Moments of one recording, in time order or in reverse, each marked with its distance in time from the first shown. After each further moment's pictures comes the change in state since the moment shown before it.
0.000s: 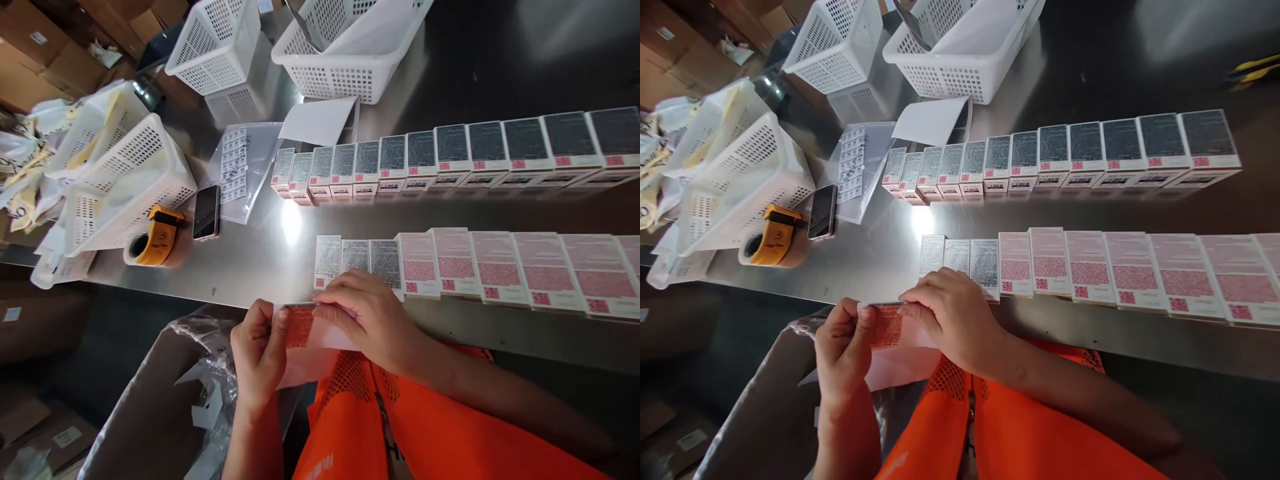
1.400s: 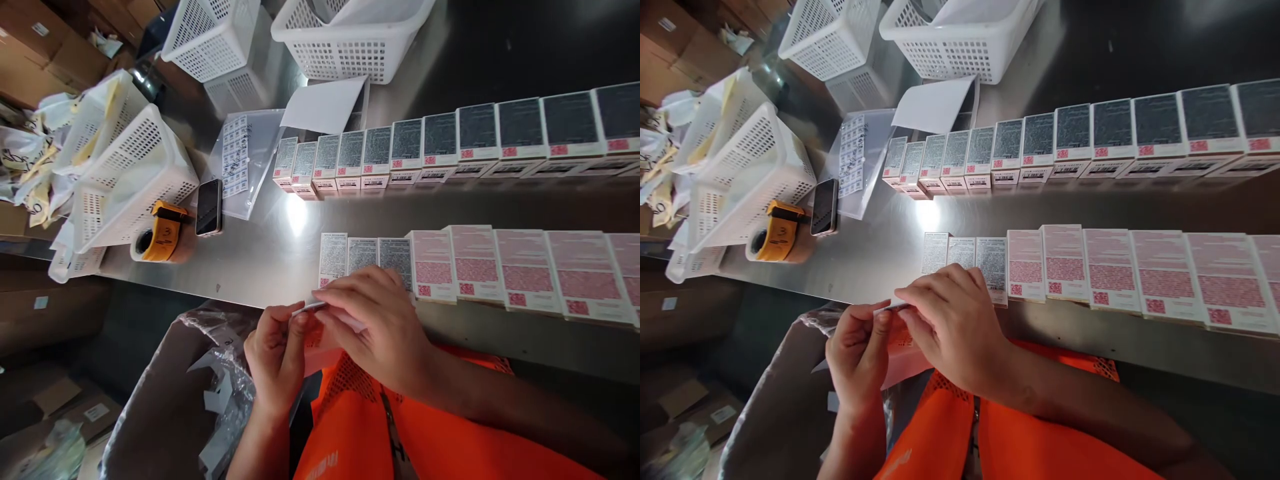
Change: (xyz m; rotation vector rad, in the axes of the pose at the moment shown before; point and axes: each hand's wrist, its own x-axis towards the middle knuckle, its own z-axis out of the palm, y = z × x) left_hand -0.011 0.005 0.018 0.066 0.072 0.043; right_hand -0.001 -0.004 0.004 -0.092 0.140 -0.024
